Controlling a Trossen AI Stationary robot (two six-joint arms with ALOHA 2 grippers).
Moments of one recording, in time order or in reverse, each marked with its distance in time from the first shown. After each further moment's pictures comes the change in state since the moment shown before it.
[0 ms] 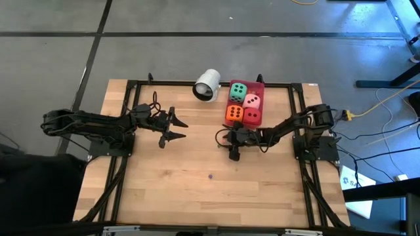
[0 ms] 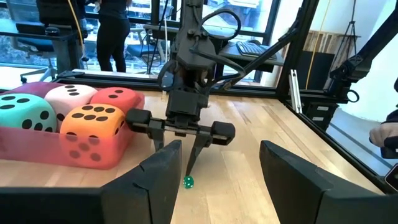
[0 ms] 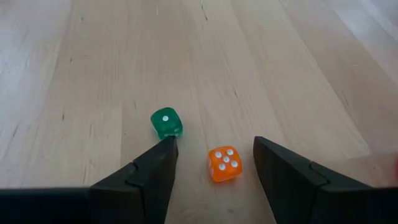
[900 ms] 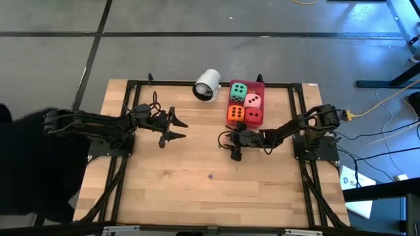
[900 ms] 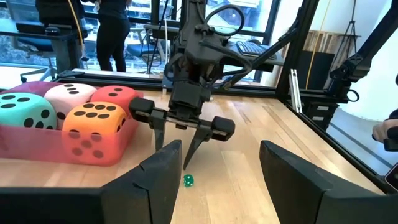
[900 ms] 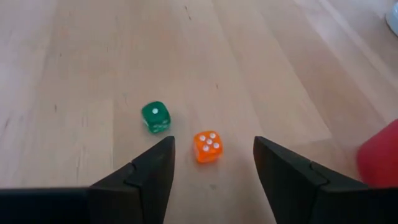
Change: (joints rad) left arm 0.000 0.000 0.000 -0.001 0.000 0.001; right arm 0.040 -0.073 -0.037 -0.018 0.112 0.007
